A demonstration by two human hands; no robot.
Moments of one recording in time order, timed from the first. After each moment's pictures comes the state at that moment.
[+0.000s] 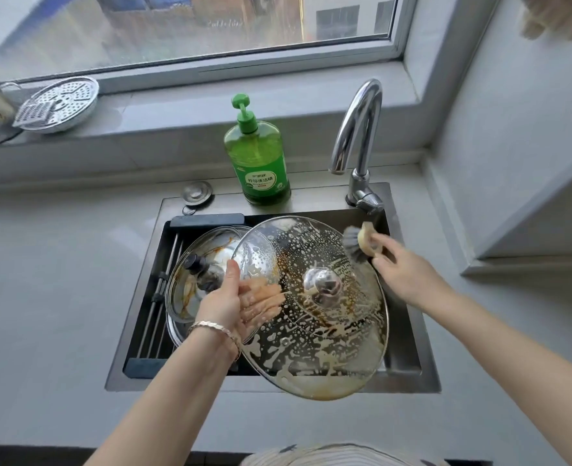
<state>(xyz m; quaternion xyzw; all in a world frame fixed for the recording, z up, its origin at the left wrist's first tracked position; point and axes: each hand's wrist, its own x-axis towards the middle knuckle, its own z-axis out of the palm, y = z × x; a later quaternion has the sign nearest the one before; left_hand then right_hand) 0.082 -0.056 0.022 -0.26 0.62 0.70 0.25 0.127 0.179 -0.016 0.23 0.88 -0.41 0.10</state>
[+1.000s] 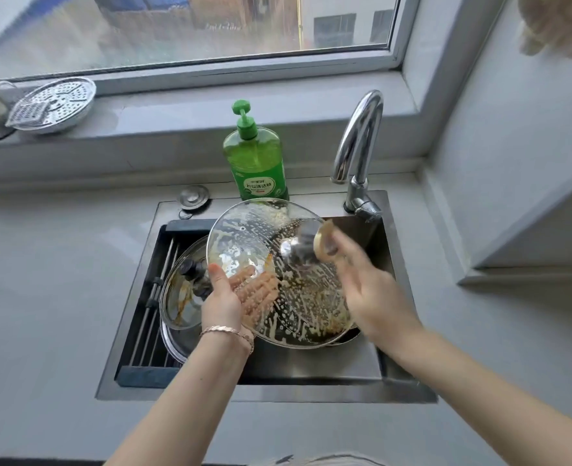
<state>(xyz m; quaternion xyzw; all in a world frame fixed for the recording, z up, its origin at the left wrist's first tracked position) 0.067 -0.049 0.001 -0.33 0.61 0.71 0.14 0.136 0.126 0.001 0.09 0.88 -0.46 -0.03</state>
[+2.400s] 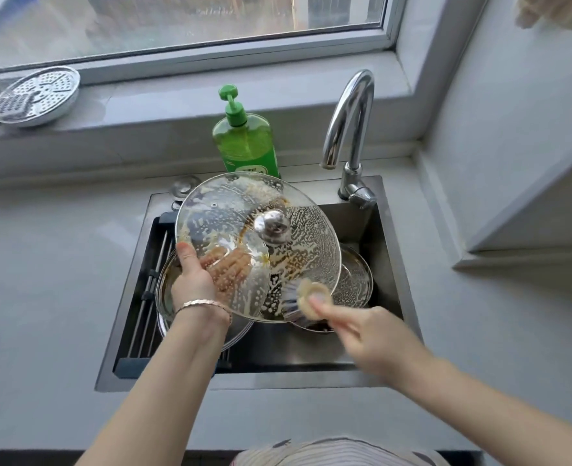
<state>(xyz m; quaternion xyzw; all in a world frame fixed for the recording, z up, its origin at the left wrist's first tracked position) 0.050 -0.056 0.012 -0.35 0.59 0.72 0.08 0.179 0.123 -0.010 0.04 0.92 -0.37 0.14</state>
